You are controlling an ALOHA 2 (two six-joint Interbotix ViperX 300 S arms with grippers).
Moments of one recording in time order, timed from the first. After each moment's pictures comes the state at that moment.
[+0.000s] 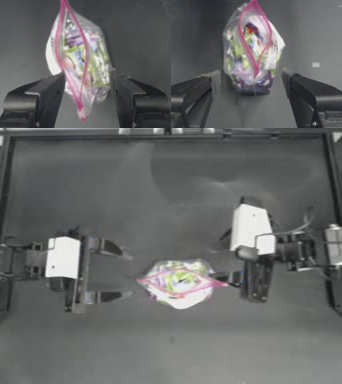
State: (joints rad) left arm 0.06 -0.39 0.98 -0.07 -0.16 0.18; right arm 0.00 -0.38 0.68 -0.27 0.47 0.40
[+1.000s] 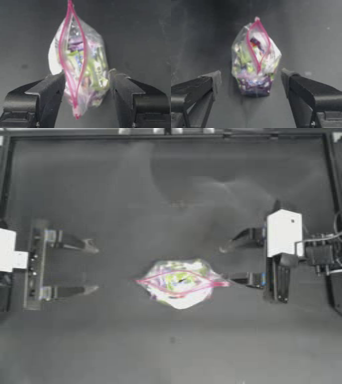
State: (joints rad) left arm 0.06 -0.73 1.13 -0.08 -0.14 0.18; right arm -0.01 -0.48 0.81 -0.37 0.34 0.40
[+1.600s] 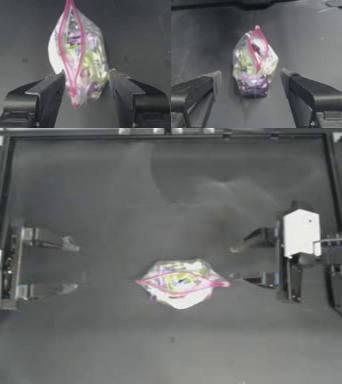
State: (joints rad) left arm 0.07 -0.92 1.20 -0.10 -0.07 0.18; right arm -0.03 -0.58 0.88 -0.36 0.32 0.40
